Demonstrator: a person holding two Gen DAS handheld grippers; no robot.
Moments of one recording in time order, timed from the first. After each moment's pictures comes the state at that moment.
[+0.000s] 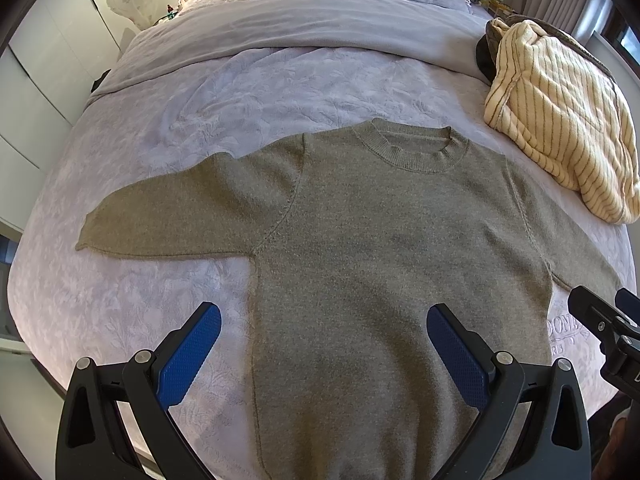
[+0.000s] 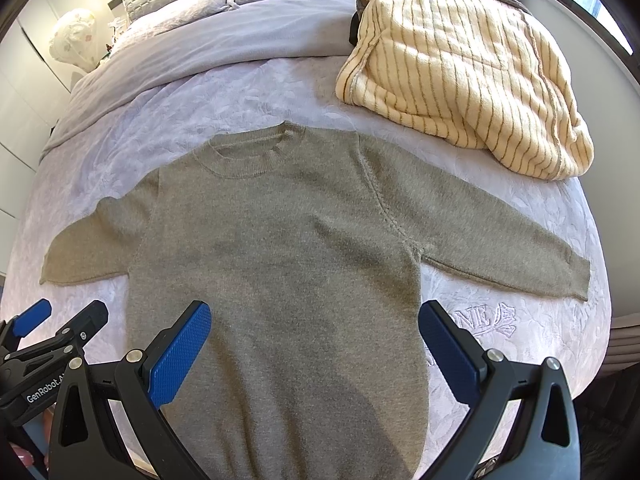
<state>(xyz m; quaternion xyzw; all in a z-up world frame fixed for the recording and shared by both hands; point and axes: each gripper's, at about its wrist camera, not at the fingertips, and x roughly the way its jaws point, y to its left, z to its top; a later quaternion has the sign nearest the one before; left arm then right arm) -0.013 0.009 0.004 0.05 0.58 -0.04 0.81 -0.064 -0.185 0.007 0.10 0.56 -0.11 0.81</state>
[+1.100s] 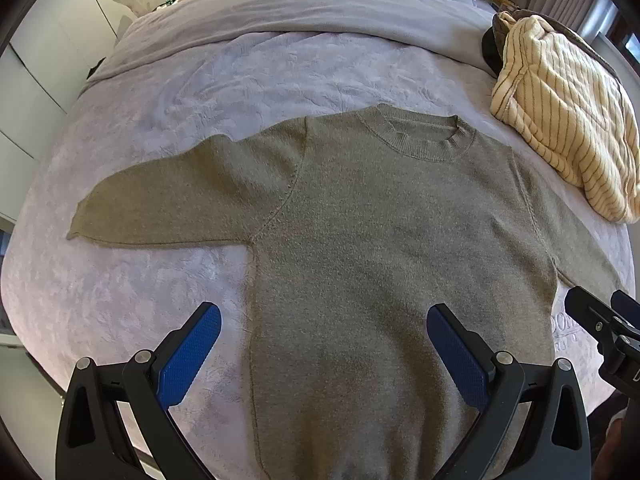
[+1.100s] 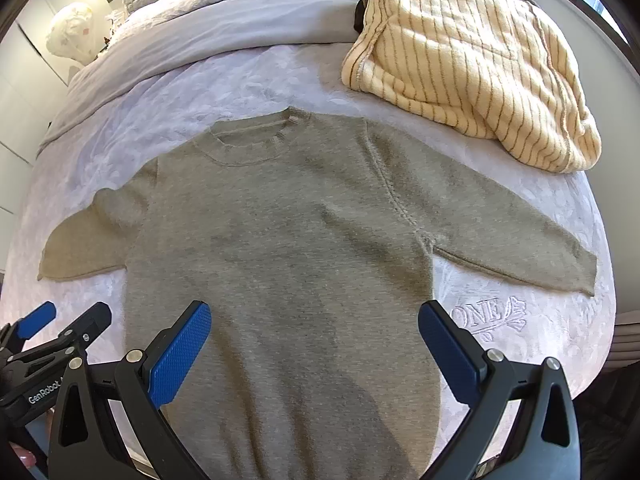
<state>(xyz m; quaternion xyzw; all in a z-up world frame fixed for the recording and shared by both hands) -0.007 0.018 -0.012 0.03 0.60 -0.05 0.79 -0.053 -0.177 -0.004 0.10 0.58 -0.11 0.80</state>
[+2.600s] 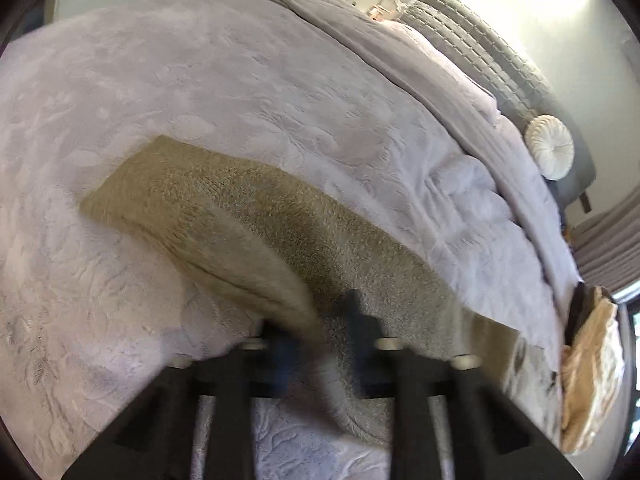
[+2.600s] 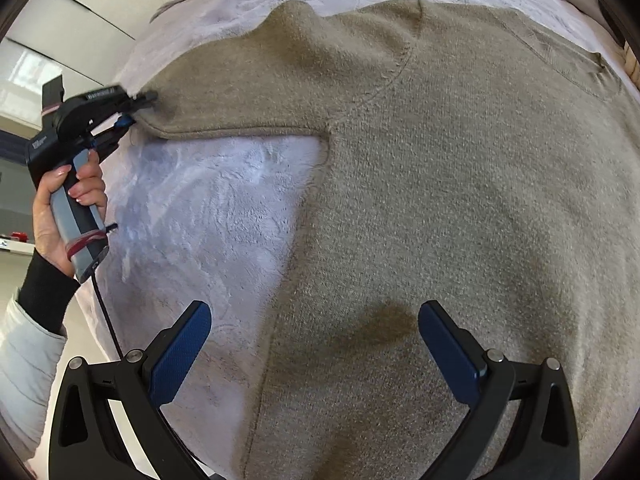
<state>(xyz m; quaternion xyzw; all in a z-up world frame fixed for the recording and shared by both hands) 0.099 0.375 -0.166 -0.31 0.46 0.05 0.83 -0.014 0.057 -0.146 0.08 0.65 0.15 0.74</state>
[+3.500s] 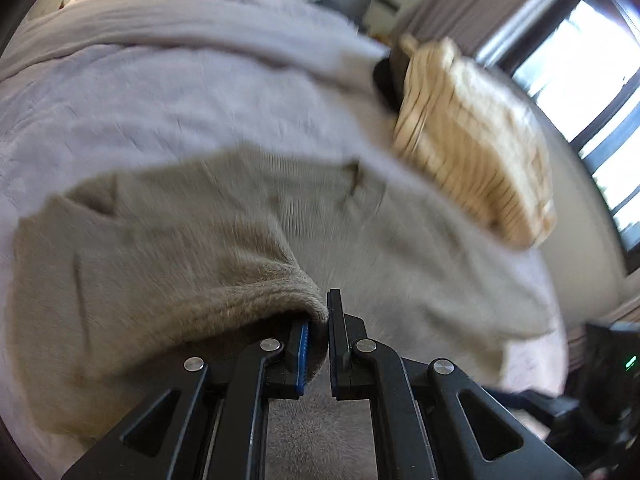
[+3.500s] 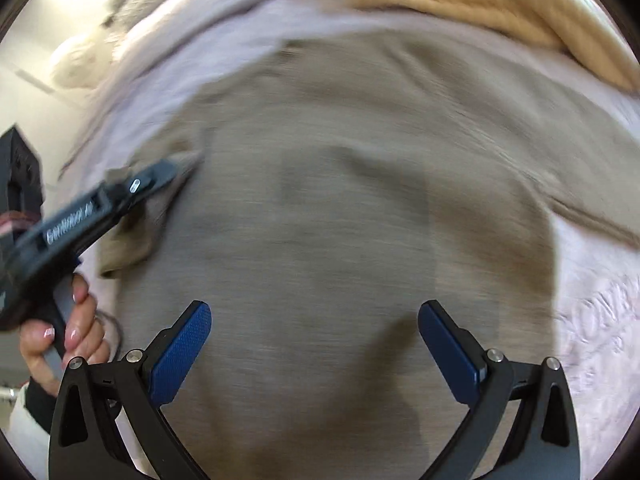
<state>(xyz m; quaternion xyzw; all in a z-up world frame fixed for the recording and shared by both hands) 0.077 -0.031 -0.126 -0.07 0.51 -0.30 0.80 -0.040 -0.209 -0.130 0.23 0.58 -0.05 0.78</state>
